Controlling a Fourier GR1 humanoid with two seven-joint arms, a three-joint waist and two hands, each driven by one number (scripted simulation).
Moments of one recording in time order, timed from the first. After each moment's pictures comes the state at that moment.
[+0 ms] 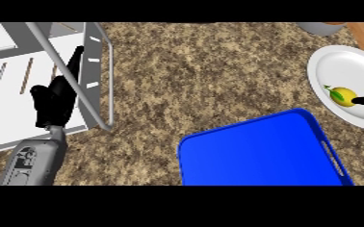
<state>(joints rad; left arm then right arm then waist) -0.26 0.25 0.02 -1.46 -0.05 0.07 0.11 -0.81 -0.78 -0.31 -0.09 0.38 0.28 -0.84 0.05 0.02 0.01</state>
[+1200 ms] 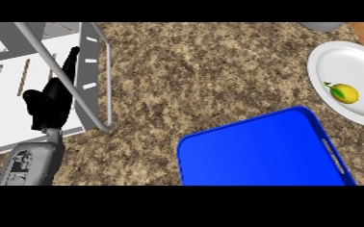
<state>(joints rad) -0.24 0.24 0.04 -1.48 -0.04 0.06 0.09 -0.65 -1.06 -0.48 -0.09 0.20 0.46 -0.71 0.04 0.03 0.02</state>
